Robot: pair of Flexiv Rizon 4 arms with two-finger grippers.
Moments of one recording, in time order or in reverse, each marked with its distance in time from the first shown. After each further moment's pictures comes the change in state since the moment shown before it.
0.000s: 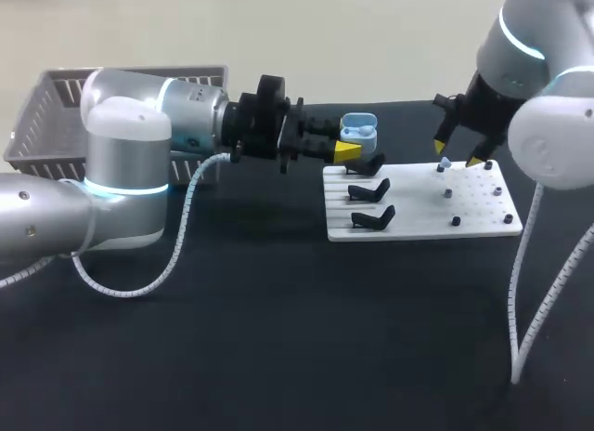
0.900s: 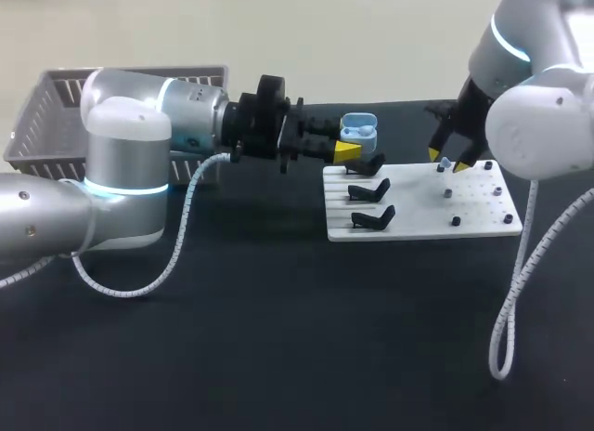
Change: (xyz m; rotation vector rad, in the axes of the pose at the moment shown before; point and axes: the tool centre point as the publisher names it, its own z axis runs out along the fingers) left arm 0.000 0.000 0.000 0.000 0.000 0.000; right arm 0.000 0.004 0.025 -0.008 0.057 0.001
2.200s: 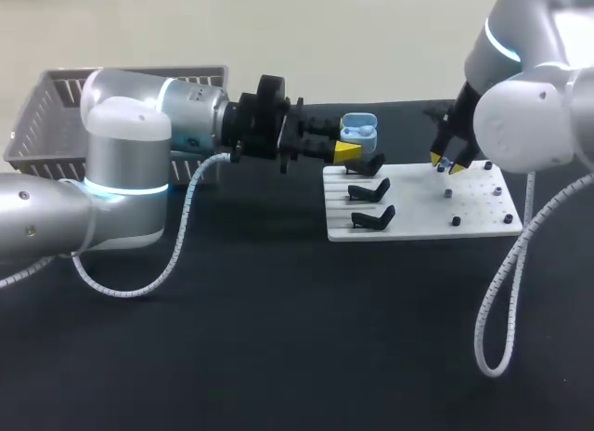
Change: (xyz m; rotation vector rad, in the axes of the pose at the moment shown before) left arm 0.000 0.000 0.000 0.000 0.000 0.000; right arm -0.006 -0.002 0.015 0.024 0.019 0.017
